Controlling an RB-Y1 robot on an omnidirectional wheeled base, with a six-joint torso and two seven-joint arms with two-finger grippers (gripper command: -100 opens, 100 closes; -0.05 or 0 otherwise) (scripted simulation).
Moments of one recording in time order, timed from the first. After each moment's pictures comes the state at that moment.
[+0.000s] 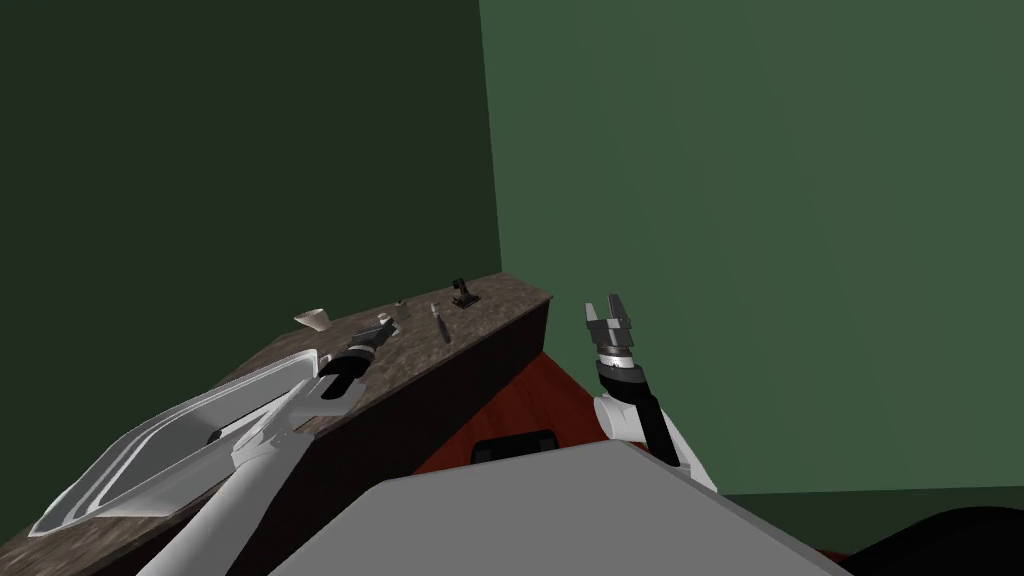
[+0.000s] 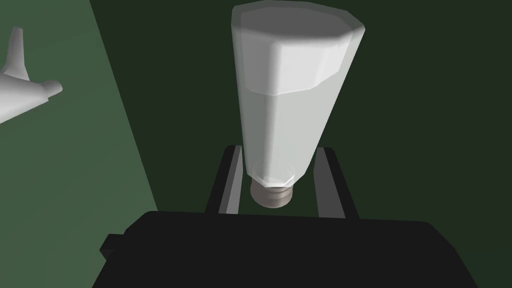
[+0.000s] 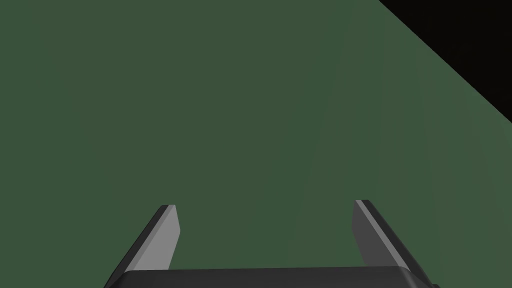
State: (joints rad) left arm -0.02 0.63 0.27 -1.43 -0.45 -0.07 -0.41; right arm 0.47 -0.05 -0.03 -2.20 -0.05 -0.57 -0.06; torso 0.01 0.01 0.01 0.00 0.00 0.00
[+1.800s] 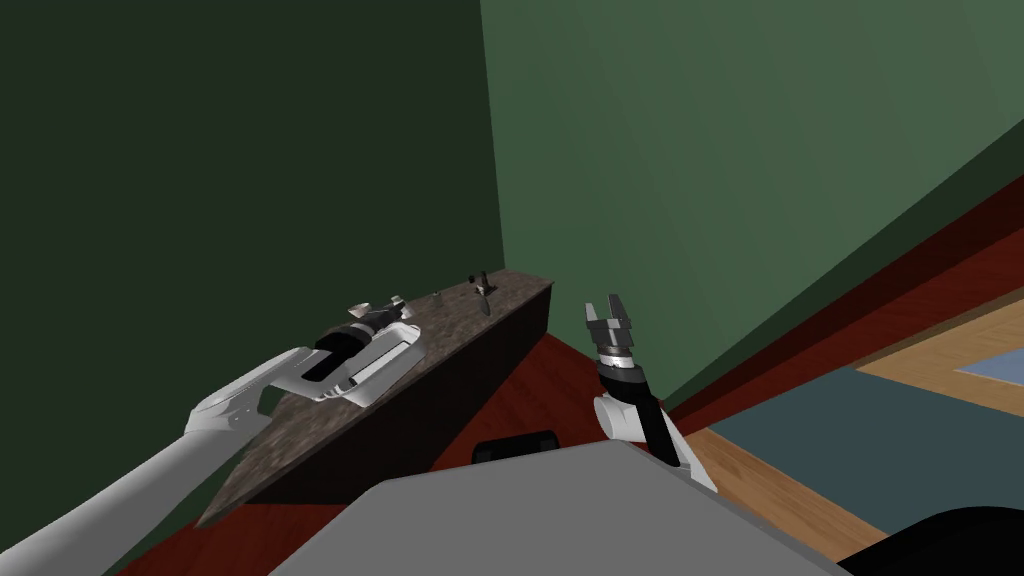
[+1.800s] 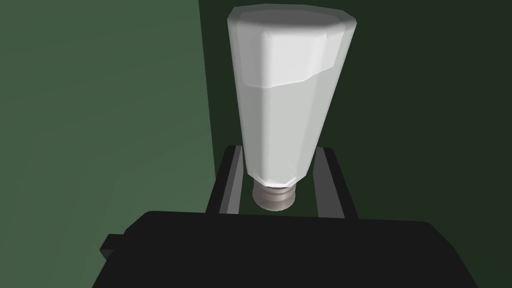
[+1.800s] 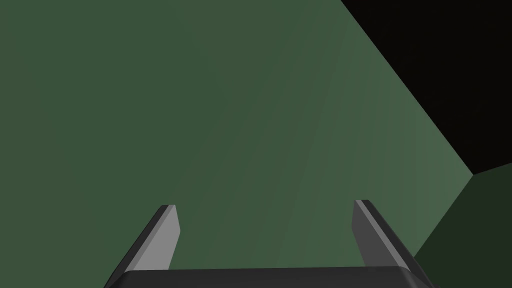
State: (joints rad) left arm -0.04 1.01 0.03 -1.53 -0.37 -0.10 -0.10; right arm 0.47 -0.05 -0.03 -2.20 -0.05 -0.57 -0.06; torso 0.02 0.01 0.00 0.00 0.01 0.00
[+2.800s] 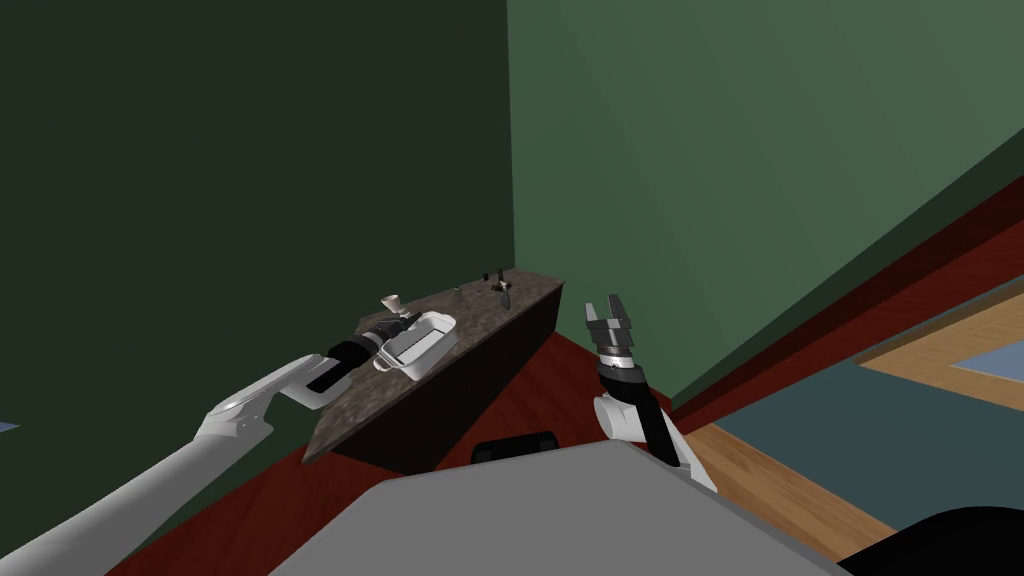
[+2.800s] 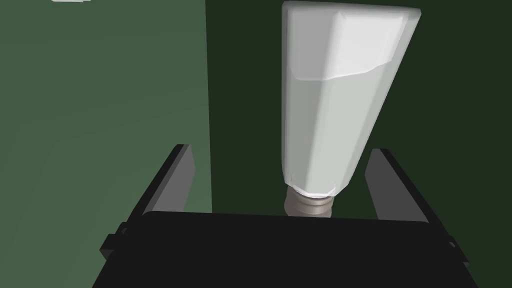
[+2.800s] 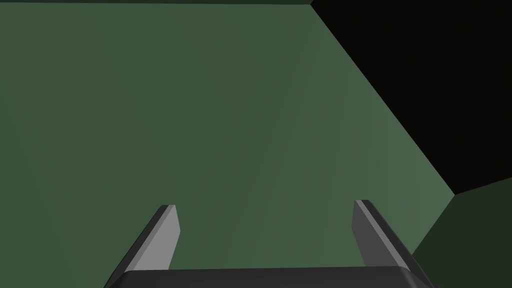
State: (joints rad) left arm -0.02 1.05 -0.09 -1.51 -0.35 -0.17 -0.09; right arm 0.47 -0.05 -0.03 -2.20 -0.05 -0.57 -0.06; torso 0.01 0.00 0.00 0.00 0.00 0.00
